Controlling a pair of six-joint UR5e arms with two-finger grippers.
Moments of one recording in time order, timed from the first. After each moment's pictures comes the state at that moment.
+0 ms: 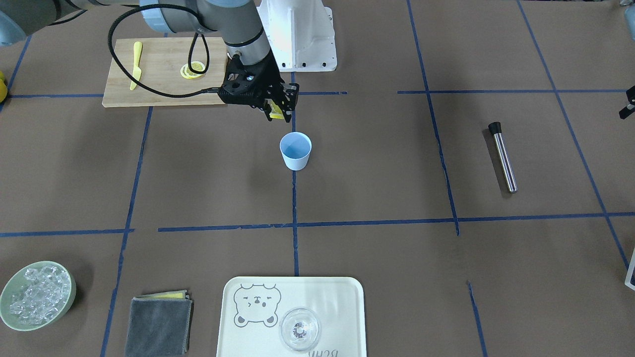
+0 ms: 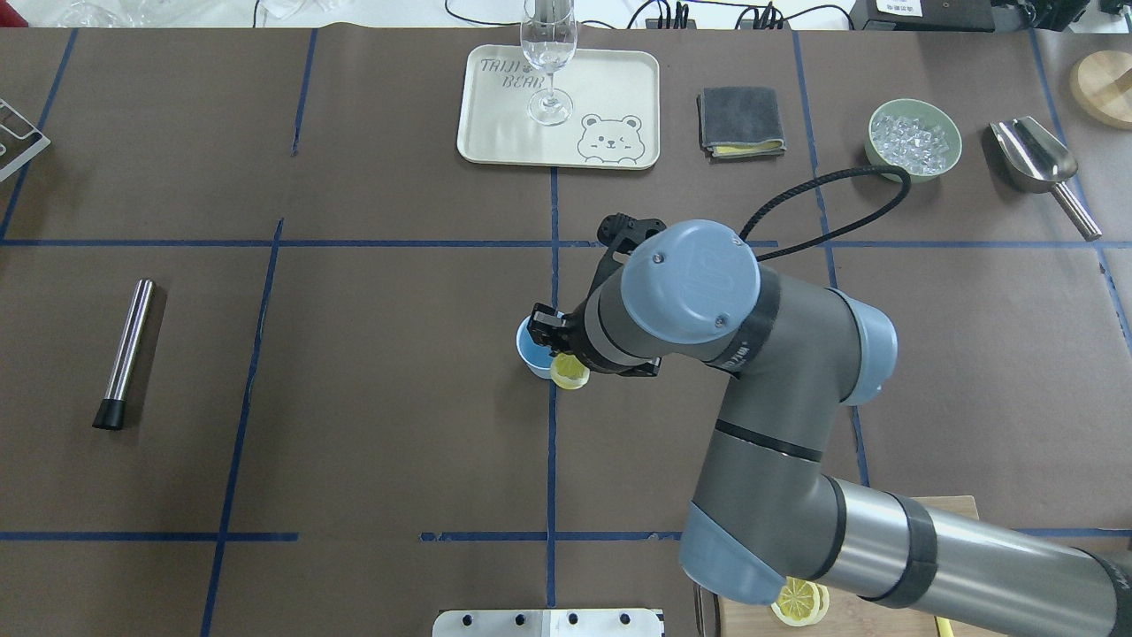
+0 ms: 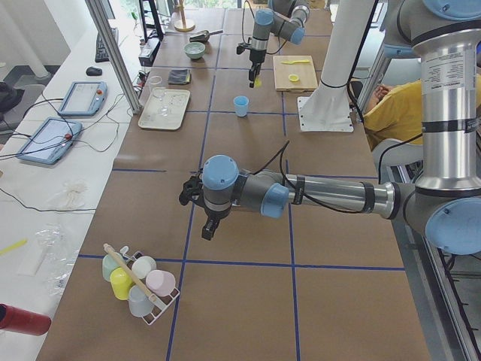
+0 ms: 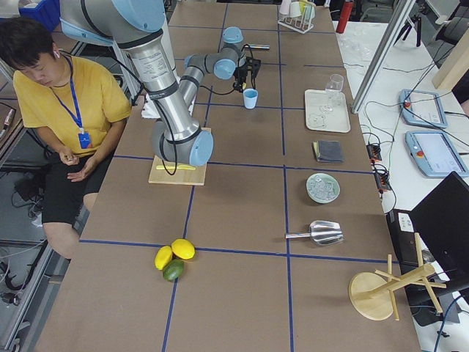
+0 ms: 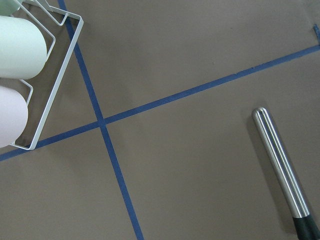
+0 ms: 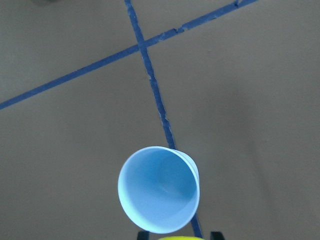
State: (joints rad) left arm -1.48 -1.44 -1.78 -1.81 -2.42 0.06; right arm 0.46 -0.89 1.81 -1.50 1.80 1.63
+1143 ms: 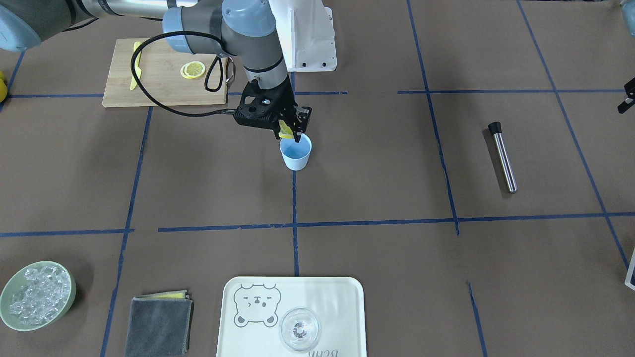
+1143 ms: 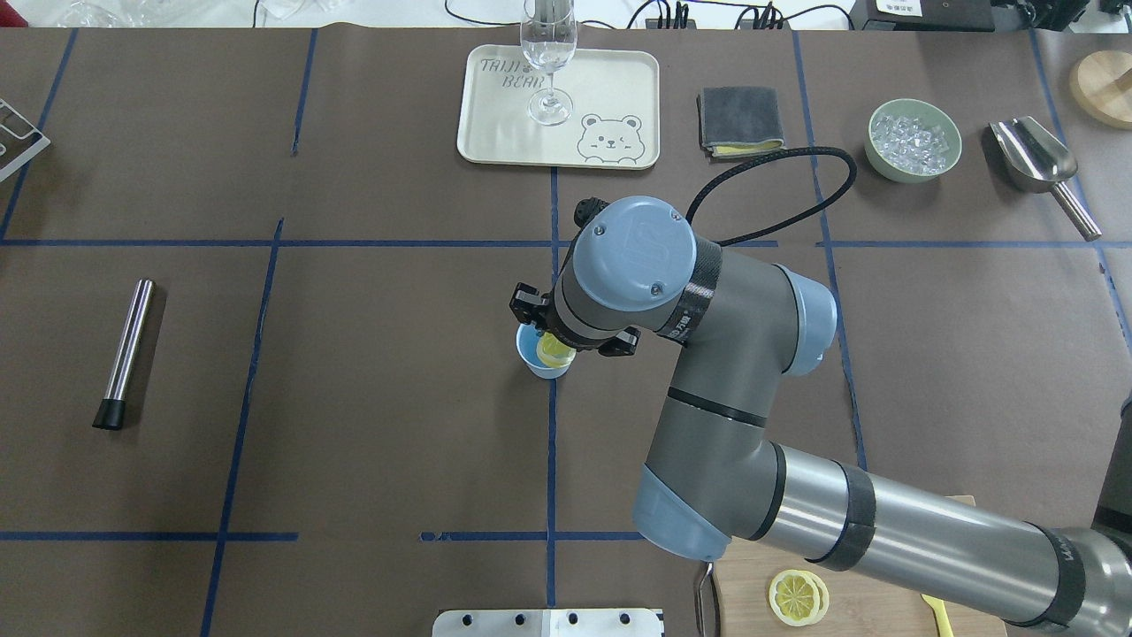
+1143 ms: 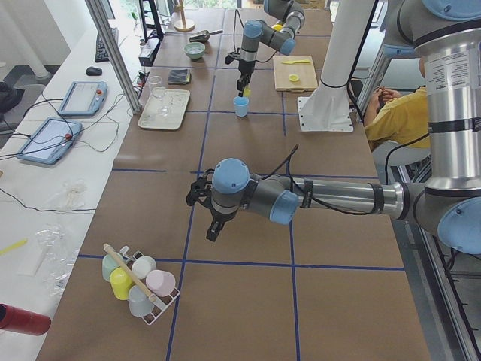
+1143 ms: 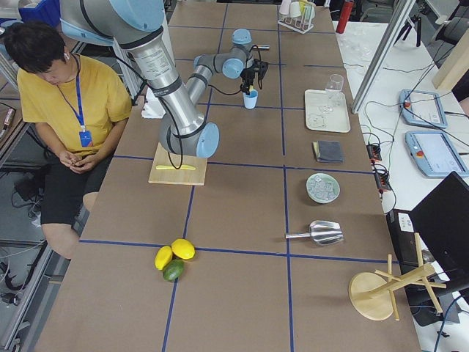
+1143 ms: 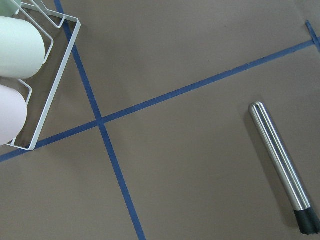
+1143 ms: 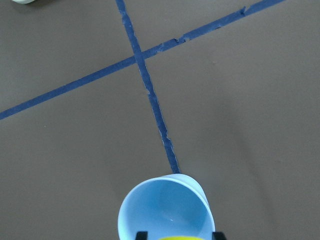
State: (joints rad) left arm -1.48 -1.39 -1.79 -1.90 -2.42 0.05; right arm 0.47 -0.85 1.70 -1.50 1.80 1.63
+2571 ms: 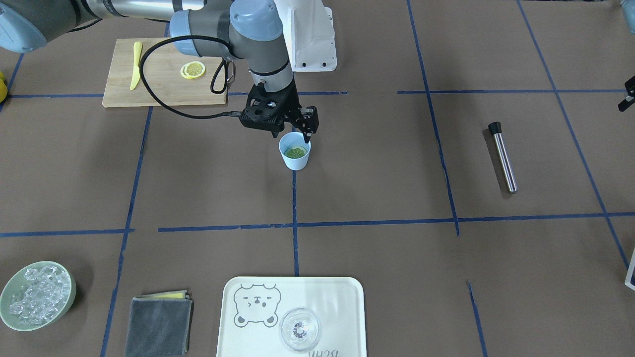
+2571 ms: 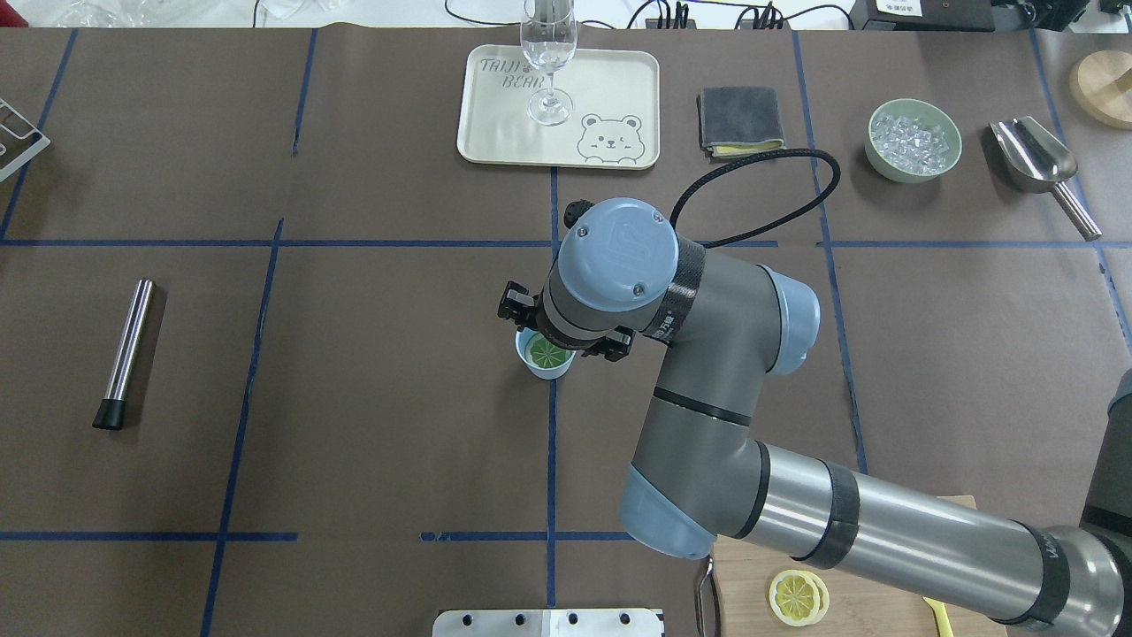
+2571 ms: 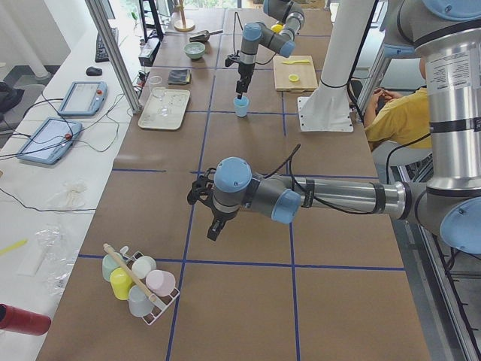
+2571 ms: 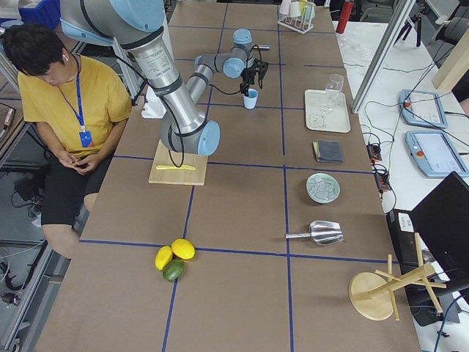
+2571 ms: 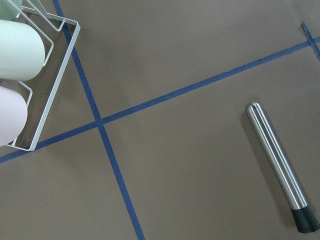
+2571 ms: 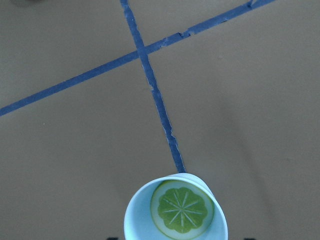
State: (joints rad) left arm -1.48 -1.38 -1.80 -1.90 -2.42 0.04; right arm 0.46 -0.83 1.68 -1.49 1.80 1.63
